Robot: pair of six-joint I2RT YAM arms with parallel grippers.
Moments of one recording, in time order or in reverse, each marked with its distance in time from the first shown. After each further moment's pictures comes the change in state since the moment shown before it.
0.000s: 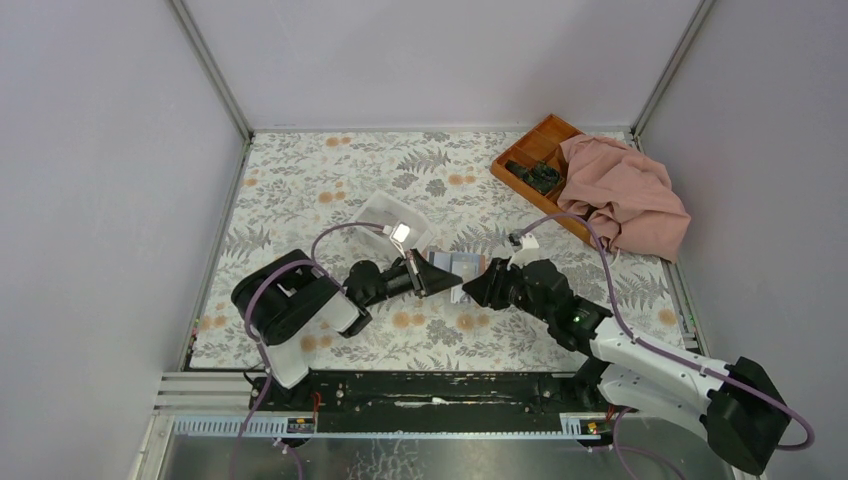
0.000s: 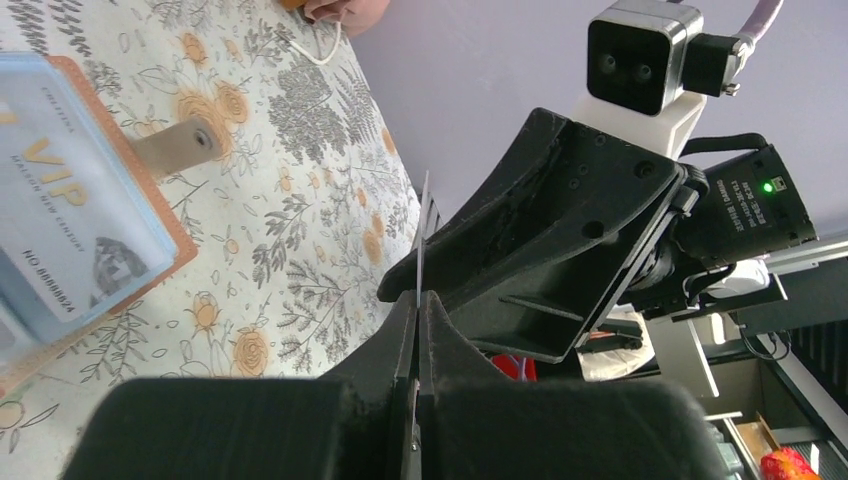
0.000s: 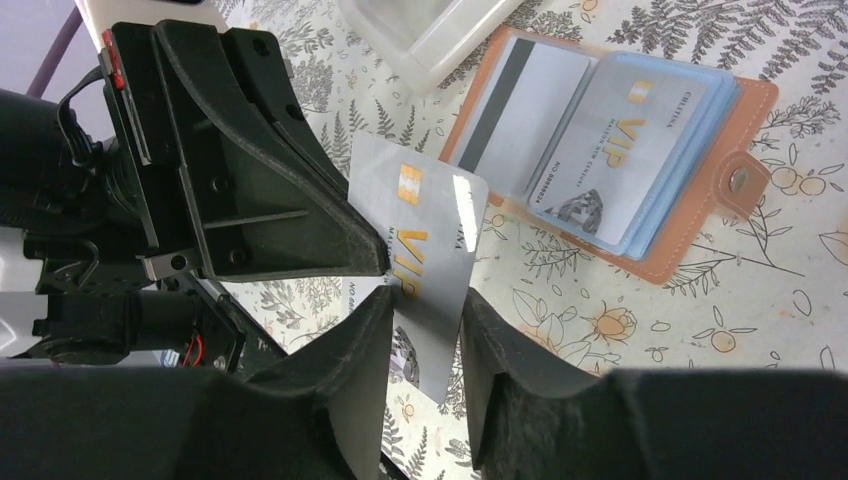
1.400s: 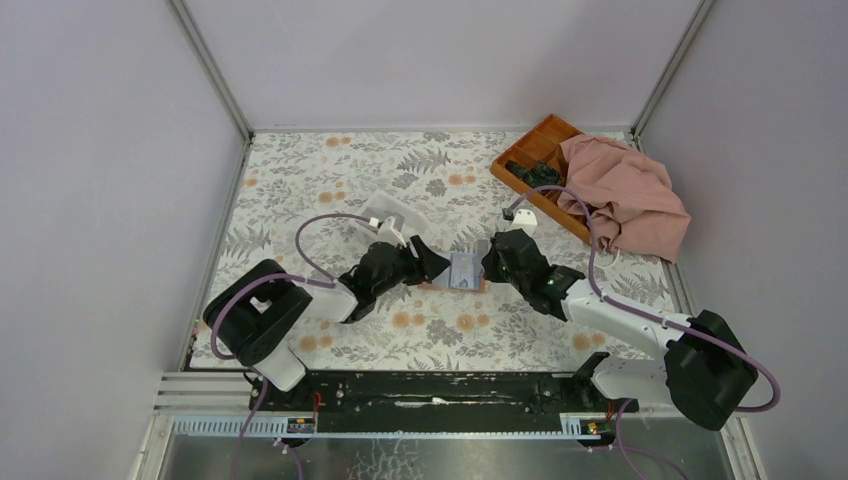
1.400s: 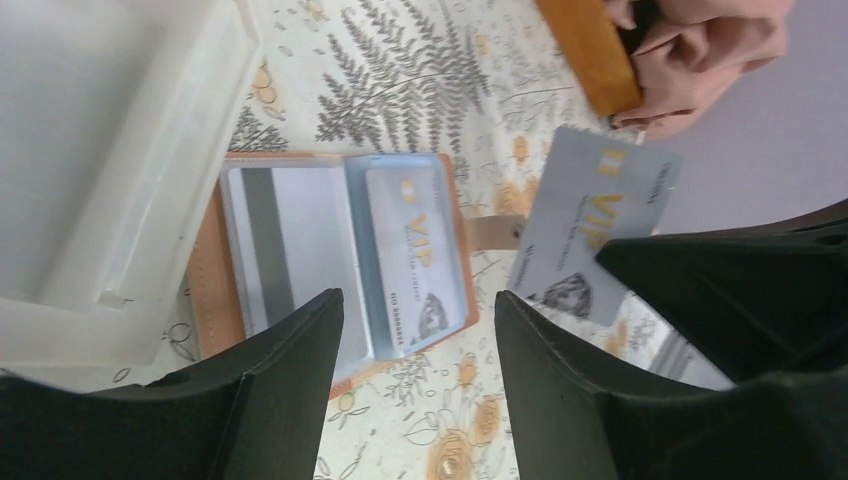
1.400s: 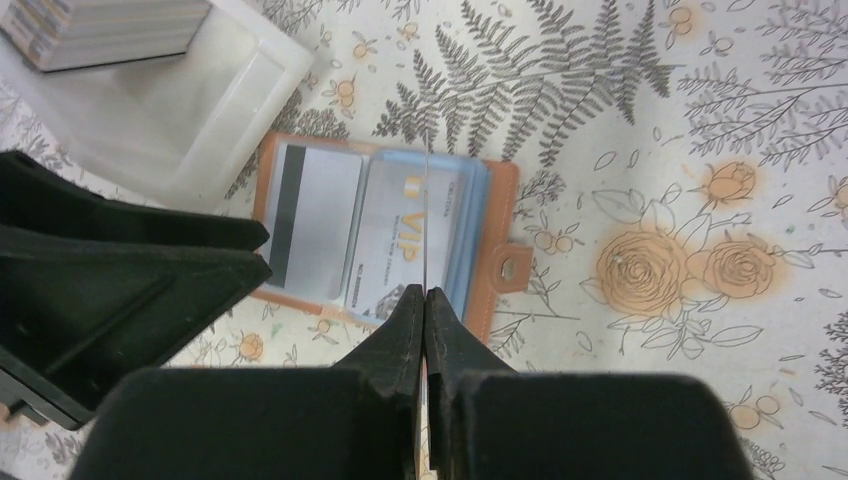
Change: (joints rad) left arm 0.022 -0.155 0.109 -0.676 -0.386 0.280; right arm -0.057 0.311 0.232 -0.179 0.319 -0.060
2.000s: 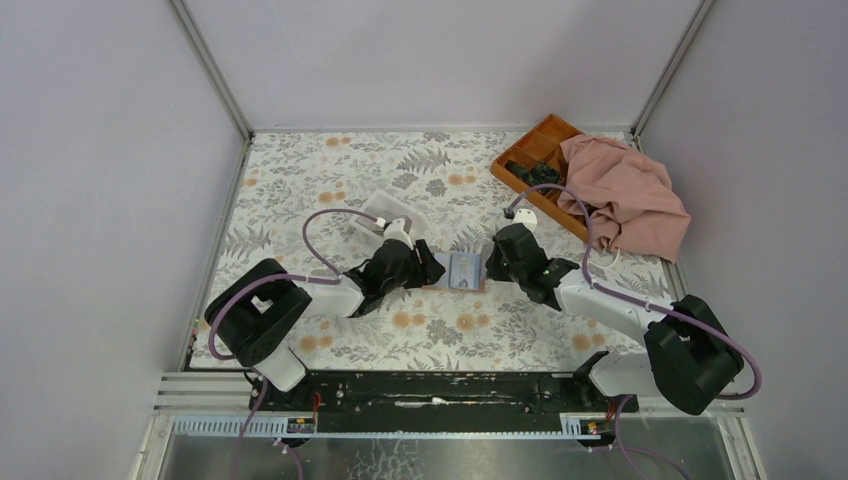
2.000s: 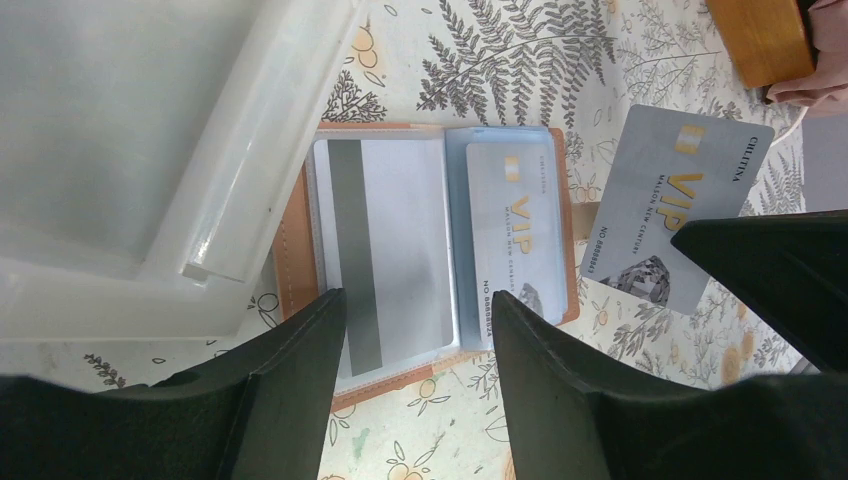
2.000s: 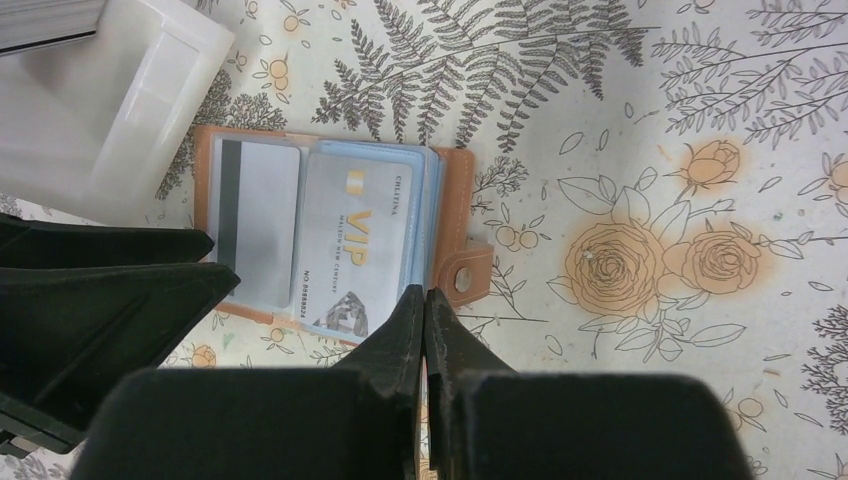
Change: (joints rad) left arm -0.042 0.002 0.103 -0.321 -0.124 0.116; right arm -0.084 0.101 0.026 -0.019 -0.060 -0.003
